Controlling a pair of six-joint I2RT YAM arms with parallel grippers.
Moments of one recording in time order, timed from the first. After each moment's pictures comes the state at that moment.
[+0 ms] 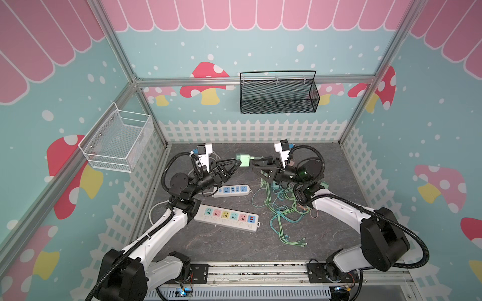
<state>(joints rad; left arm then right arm) -0.35 1.13 0.72 0.89 0.76 -0.93 0.54 1.48 0.93 0.99 -0.89 0.81</state>
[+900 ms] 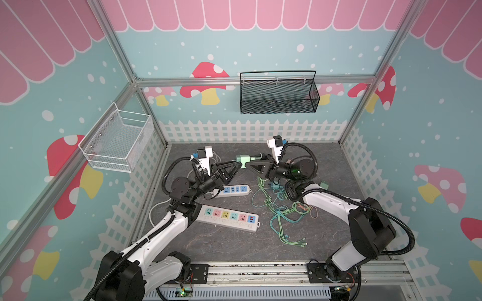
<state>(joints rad) -0.39 1.10 0.68 0.89 0.68 -0.85 0.60 1.60 1.03 1.15 -0.89 0.93</state>
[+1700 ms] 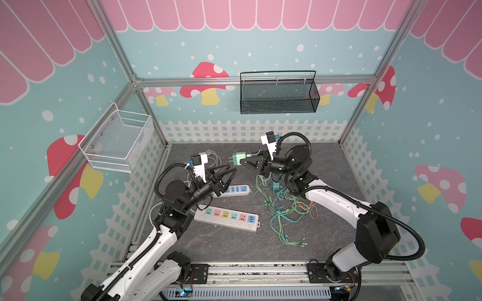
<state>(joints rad) -0.40 0.85 0.67 0.35 0.48 -0.61 0.61 1.55 1.20 0.60 -0.85 0.59</state>
